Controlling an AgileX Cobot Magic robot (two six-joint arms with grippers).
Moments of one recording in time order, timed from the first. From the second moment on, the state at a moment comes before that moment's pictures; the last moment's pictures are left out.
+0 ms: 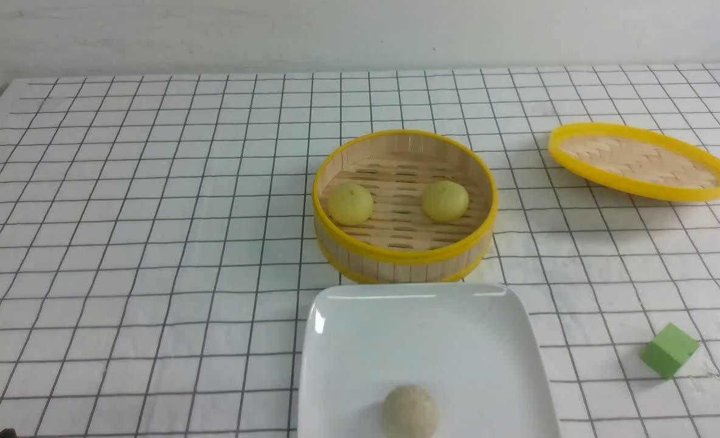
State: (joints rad) right arm 0.04 -0.01 0.02 -0.13 0.39 0.27; left arm -0.02 -0.01 0.02 0.18 0.39 -0.13
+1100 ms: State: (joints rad) right arm 0.04 -0.01 0.02 -0.13 0.39 0.27; left arm -0.02 -0.01 0.02 0.18 0.39 -0.13
